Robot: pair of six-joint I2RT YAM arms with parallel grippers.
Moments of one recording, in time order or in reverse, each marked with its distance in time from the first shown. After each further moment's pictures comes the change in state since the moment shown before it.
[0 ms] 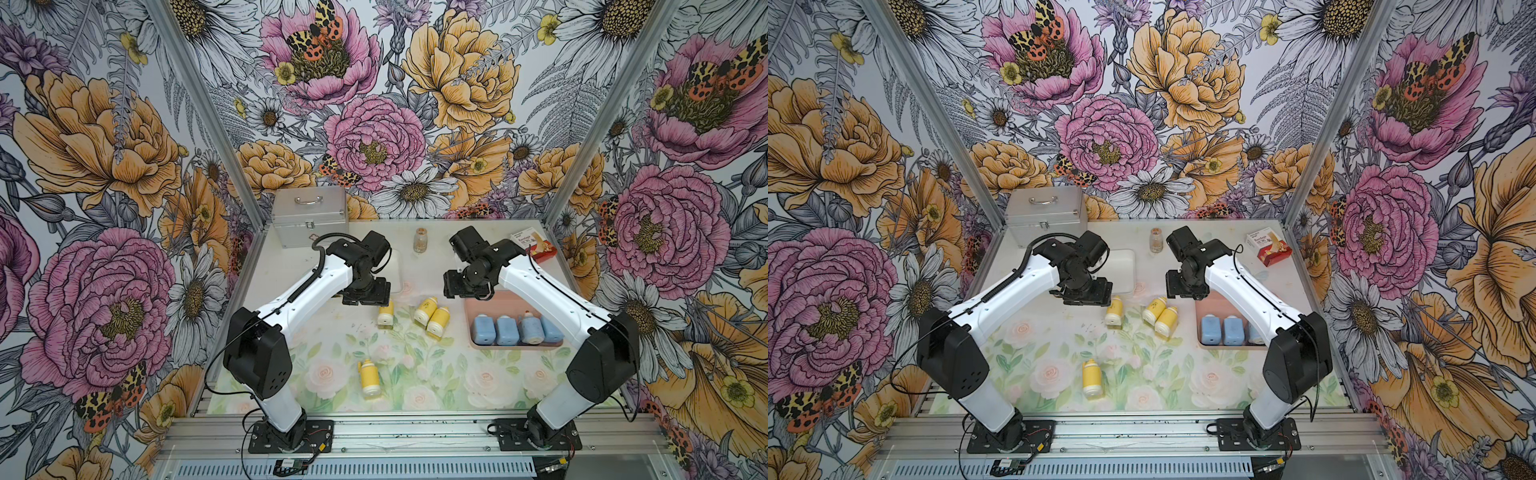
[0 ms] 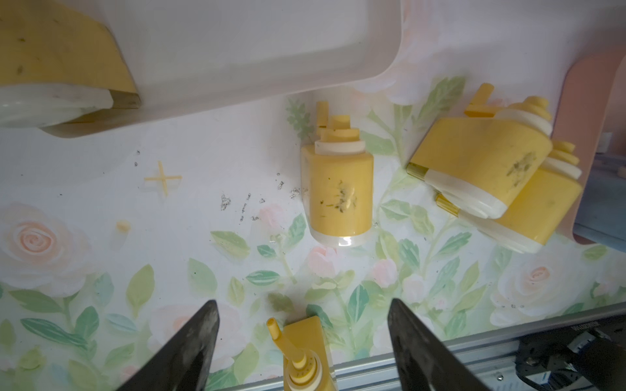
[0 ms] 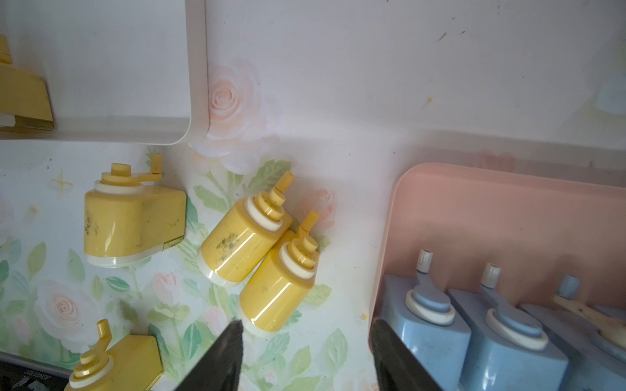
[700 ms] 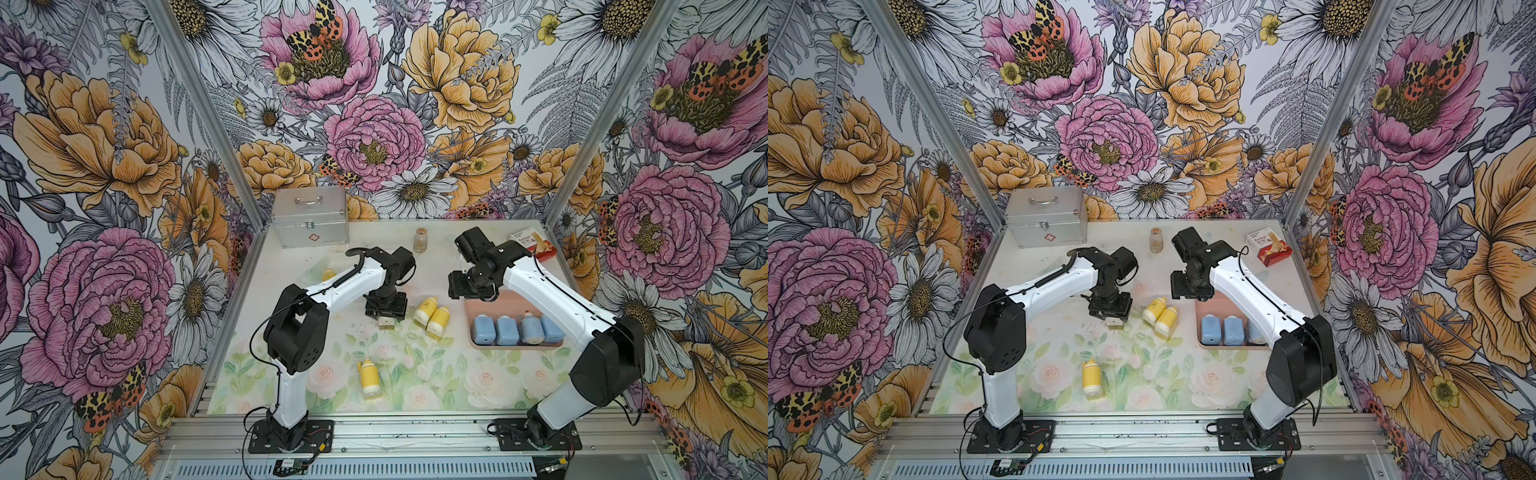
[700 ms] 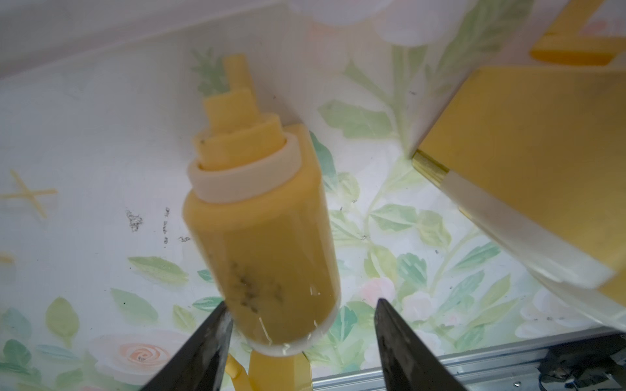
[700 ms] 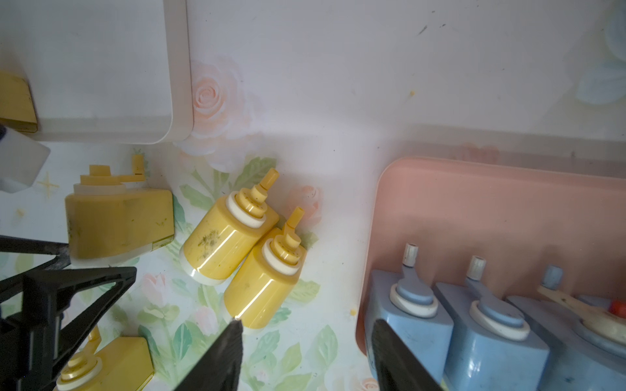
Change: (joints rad) left arm -0.080 0.267 0.088 0.011 0.042 -0.025; right arm -0.026 -0.025 -0.029 0.000 0.003 -0.012
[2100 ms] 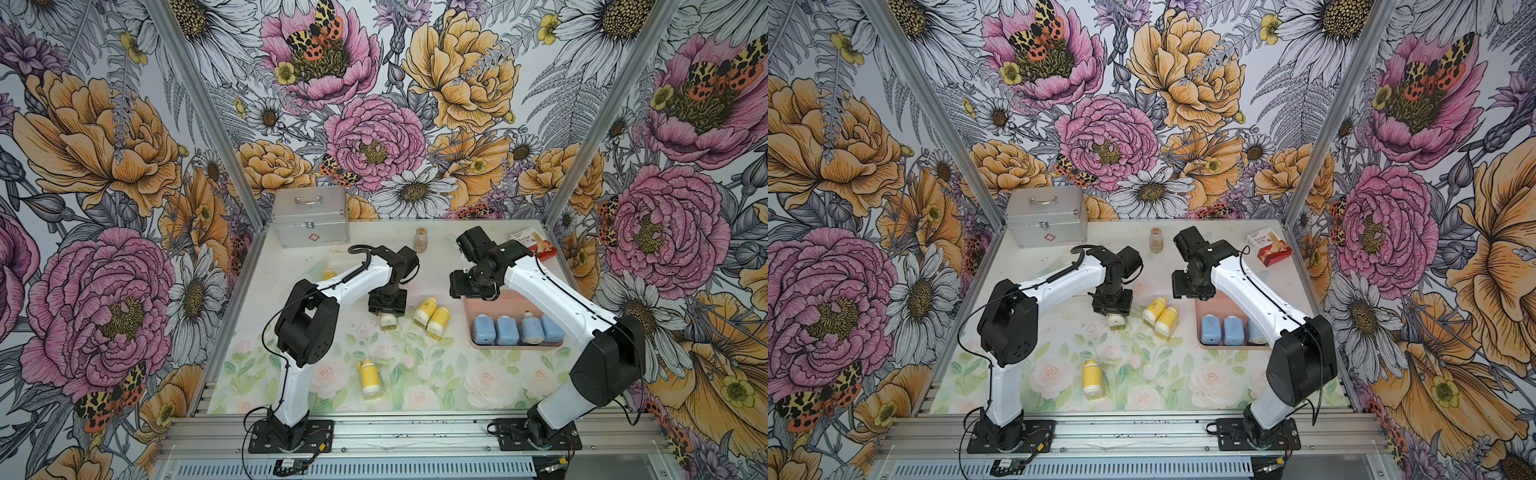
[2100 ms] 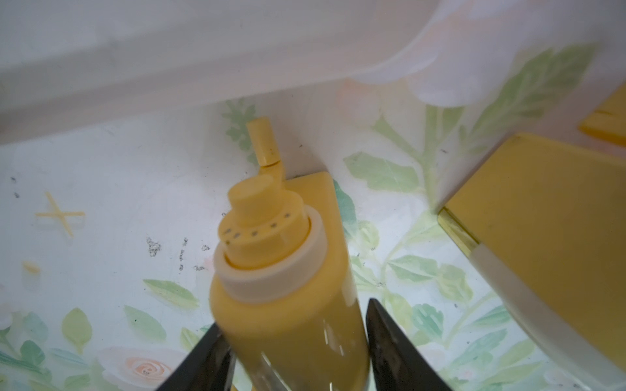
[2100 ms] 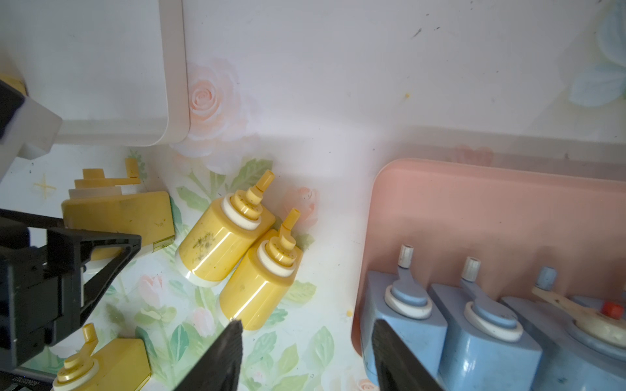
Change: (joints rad) left arm 0.000 0.077 0.054 0.000 -0.091 -0.053; right arm -0.013 -0.001 0.000 0.000 -0.001 -0.011
